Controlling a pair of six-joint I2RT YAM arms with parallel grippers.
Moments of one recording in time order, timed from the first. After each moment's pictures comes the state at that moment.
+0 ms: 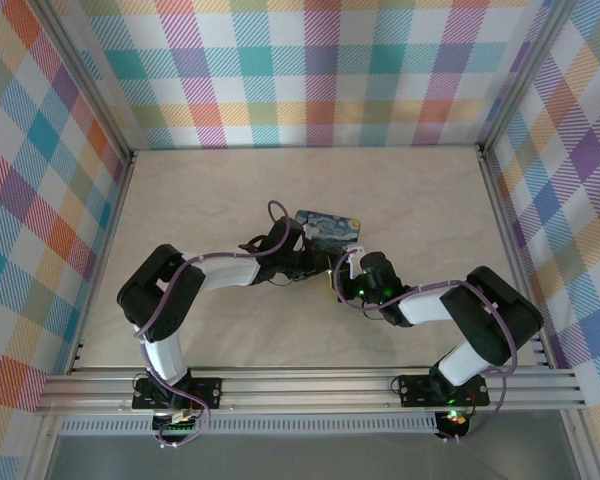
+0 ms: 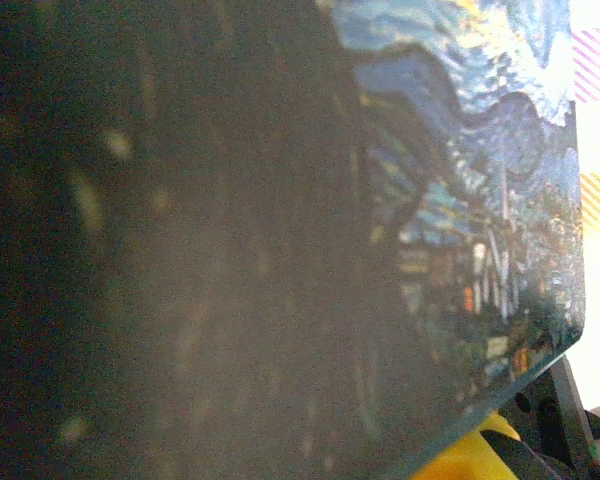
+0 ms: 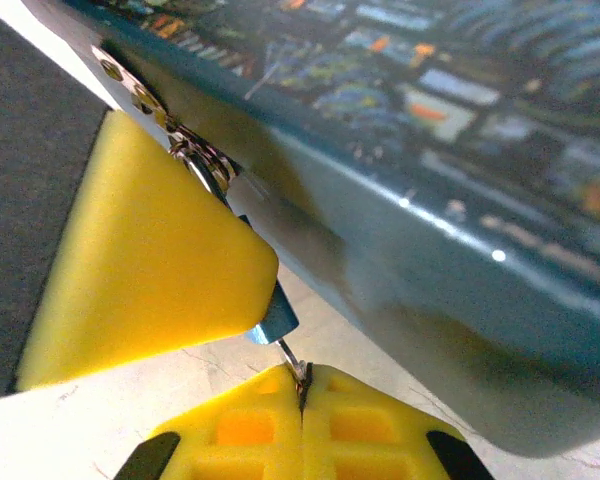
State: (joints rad) left arm -0.71 1.81 0.97 0.07 0.39 -0.93; right arm 0.65 1.56 0.40 0.58 -0.17 0.38
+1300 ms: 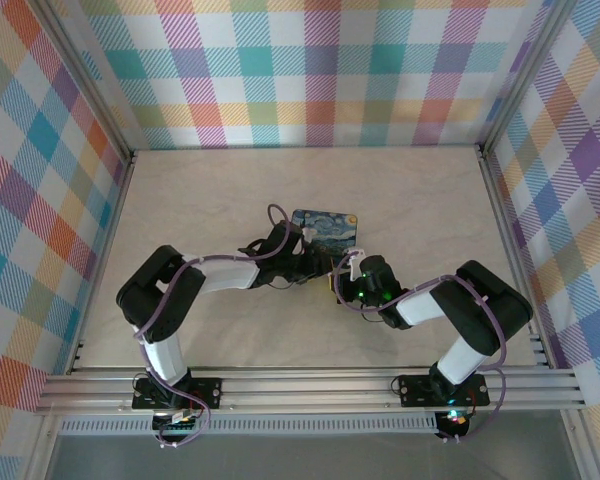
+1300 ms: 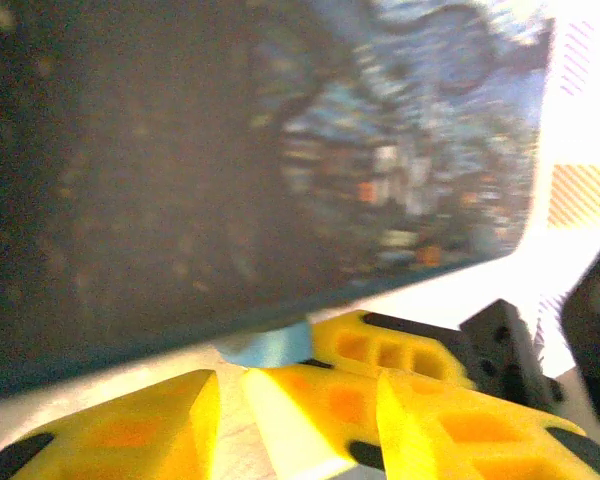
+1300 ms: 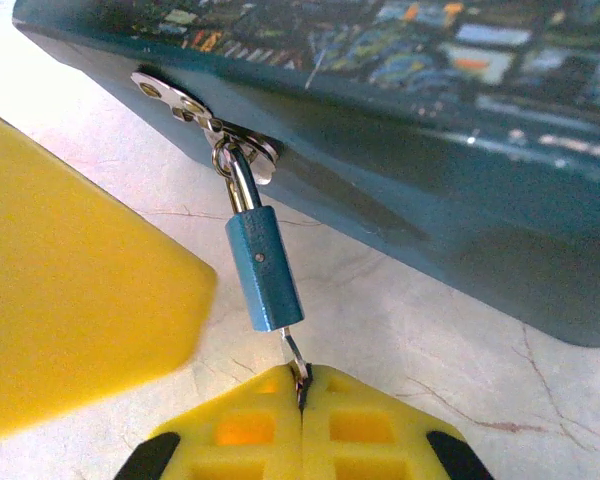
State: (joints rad) left arm -0.72 1.78 0.93 0.10 0.39 -0.94; right arm 0.66 1.63 0.37 0.68 -0.17 0.44
